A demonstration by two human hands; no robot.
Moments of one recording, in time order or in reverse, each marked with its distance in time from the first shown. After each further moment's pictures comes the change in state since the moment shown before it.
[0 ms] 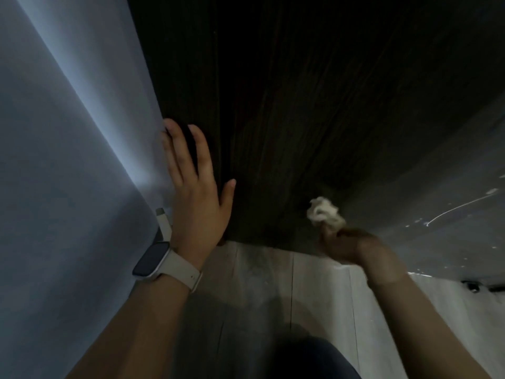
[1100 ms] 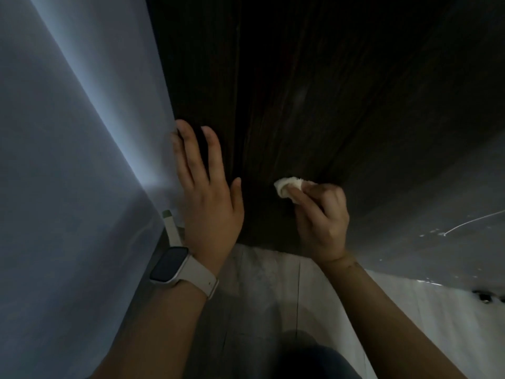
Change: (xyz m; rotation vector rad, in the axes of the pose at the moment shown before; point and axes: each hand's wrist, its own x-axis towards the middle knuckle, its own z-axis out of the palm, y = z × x) left_hand 0.000 -0.002 0.007 0.052 0.089 -0.021; right_hand 0.035 0.095 -0.018 1.283 0.863 2.107
